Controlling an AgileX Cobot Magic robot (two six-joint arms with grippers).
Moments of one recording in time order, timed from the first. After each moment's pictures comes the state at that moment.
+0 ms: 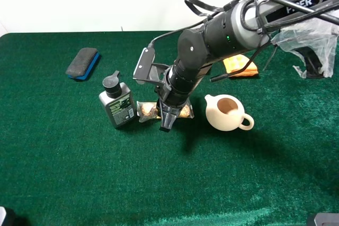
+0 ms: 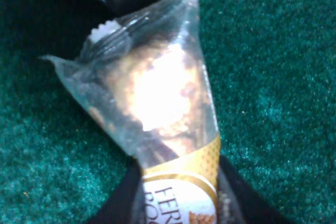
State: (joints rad) left arm 0.00 -0.01 -0.50 0.03 1.06 0.03; right arm 0.81 2.07 -1.13 0.26 0.39 -0.84
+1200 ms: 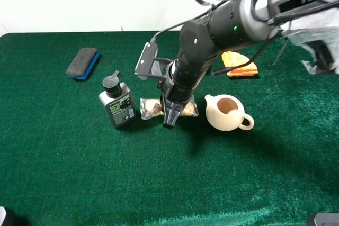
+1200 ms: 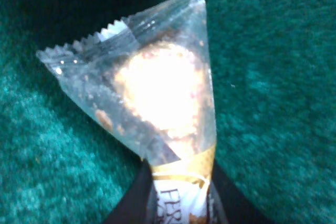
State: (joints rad) left arm 0.00 -0.01 -0.50 0.03 1.06 0.03; right arm 0.81 2.02 -1.14 0.18 0.47 -0.76
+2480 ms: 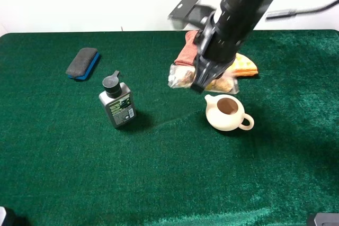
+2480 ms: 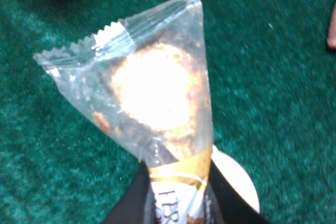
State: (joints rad) left arm 0.00 -0.01 -0.50 0.03 1.06 0.03; right arm 0.67 1.72 -1.19 0.12 0.88 -0.53
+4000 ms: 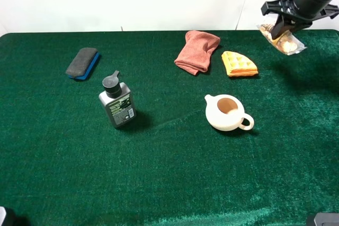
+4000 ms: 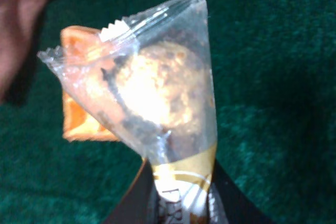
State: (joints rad) left arm 0.00 -0.01 -0.50 0.03 1.06 0.03; right arm 0.05 1.88 -1.40 0.18 0.84 -0.20
